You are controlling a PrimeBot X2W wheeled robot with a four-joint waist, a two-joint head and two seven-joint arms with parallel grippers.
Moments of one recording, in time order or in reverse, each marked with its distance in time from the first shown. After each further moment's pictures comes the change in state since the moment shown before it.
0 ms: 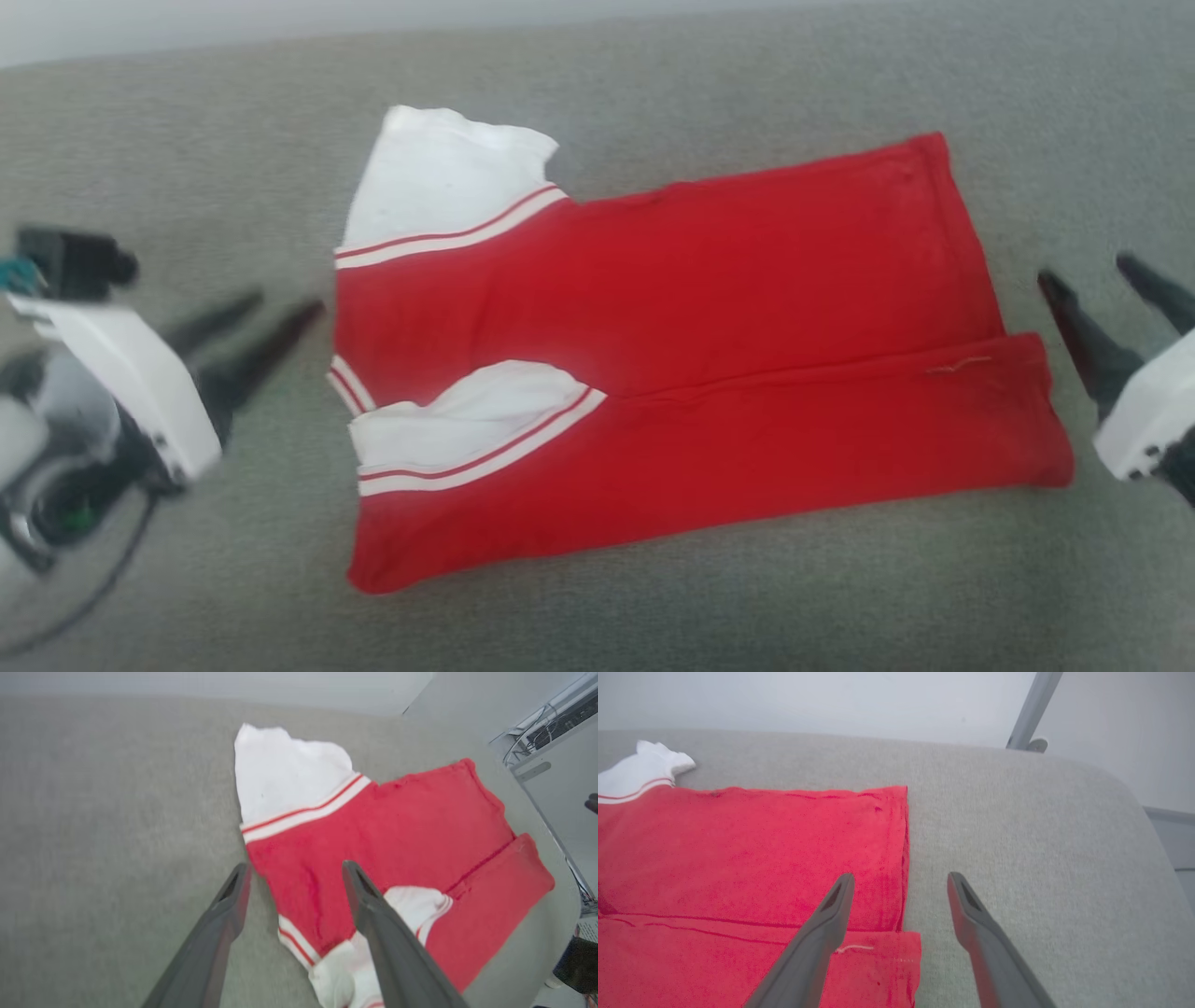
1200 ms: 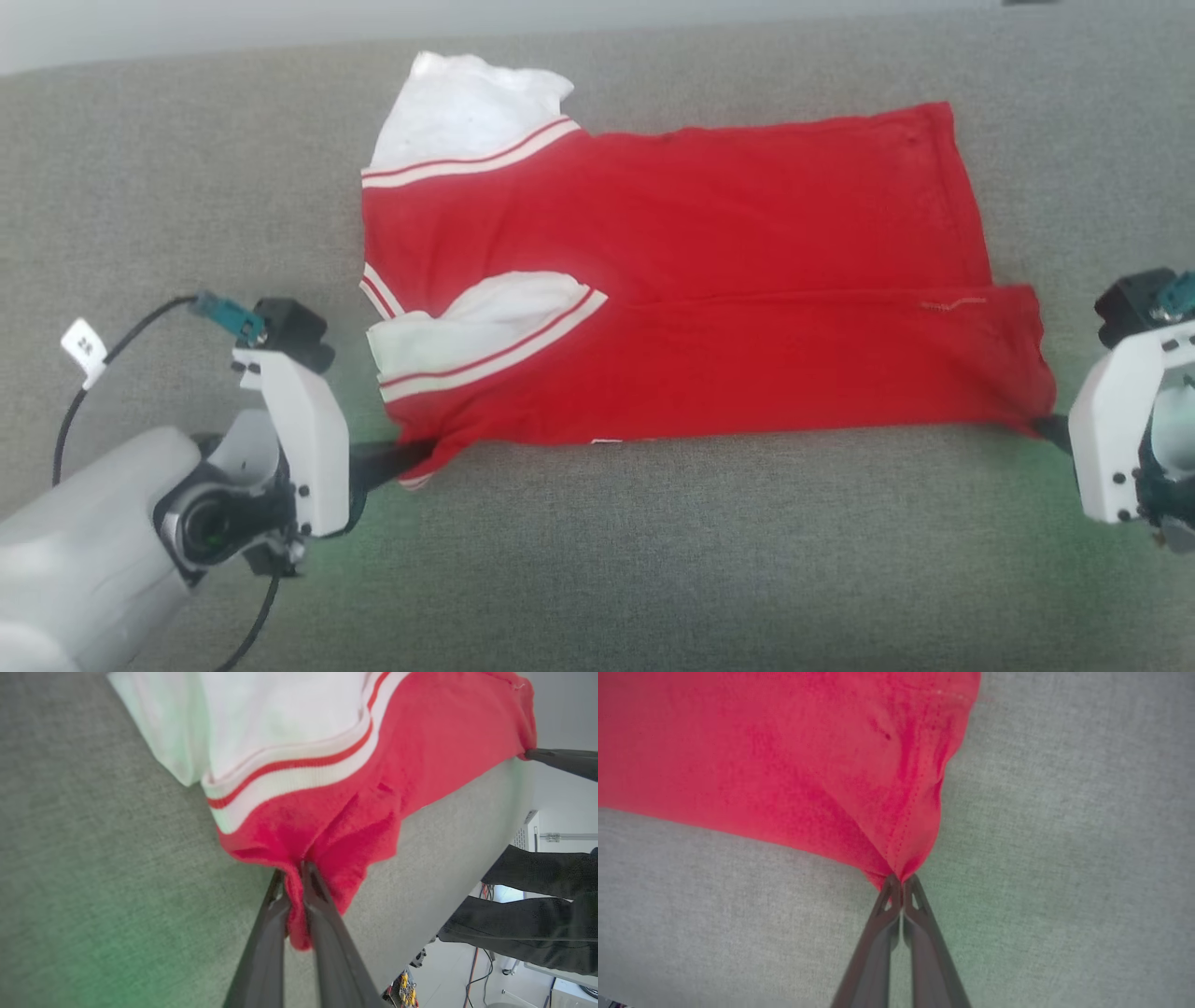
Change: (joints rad) left arm -0.060 -0.240 -0.152 0.232 -0.108 -0.086 0.351; right arm -0.119 -0.100 0.191 0.238 0.111 0.000 0.454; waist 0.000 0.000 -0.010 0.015
